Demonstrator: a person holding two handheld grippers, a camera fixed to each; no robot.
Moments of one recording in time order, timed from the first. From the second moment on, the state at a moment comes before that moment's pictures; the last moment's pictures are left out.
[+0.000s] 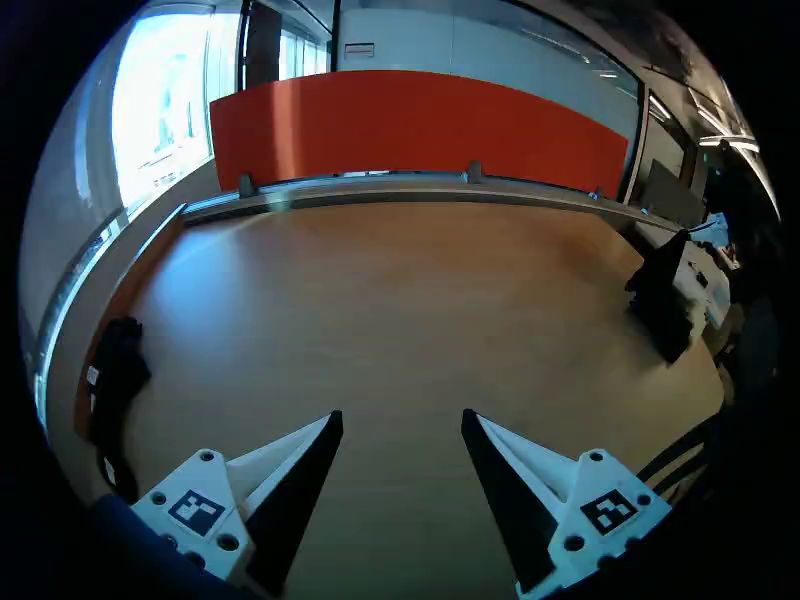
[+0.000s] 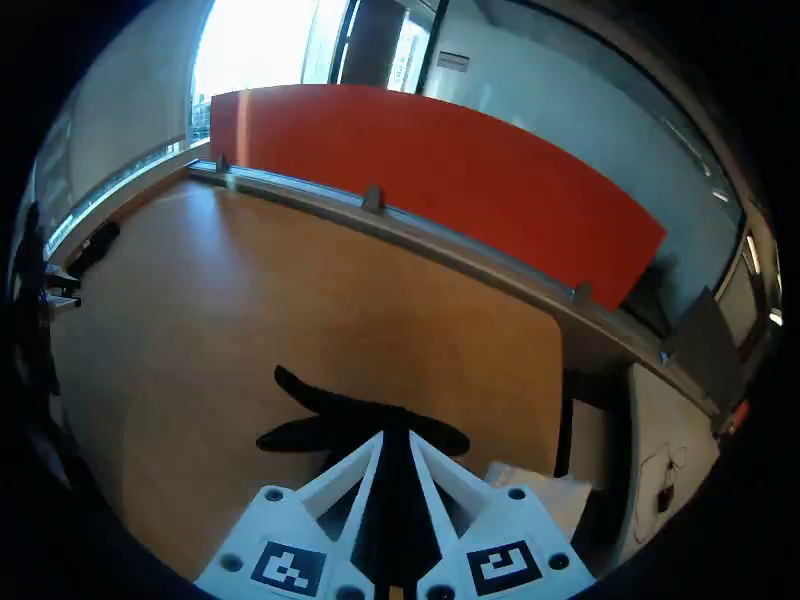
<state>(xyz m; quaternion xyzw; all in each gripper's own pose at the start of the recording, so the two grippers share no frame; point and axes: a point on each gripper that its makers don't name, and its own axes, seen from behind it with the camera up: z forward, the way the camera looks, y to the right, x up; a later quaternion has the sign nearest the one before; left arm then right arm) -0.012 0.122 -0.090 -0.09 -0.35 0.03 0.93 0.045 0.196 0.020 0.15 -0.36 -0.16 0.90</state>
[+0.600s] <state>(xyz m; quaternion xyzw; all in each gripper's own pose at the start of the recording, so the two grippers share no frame) -0.013 0.126 -0.096 -0.10 -0.35 0.03 0.93 0.012 0.220 -0.038 0.11 -0.40 -0.16 0.90</state>
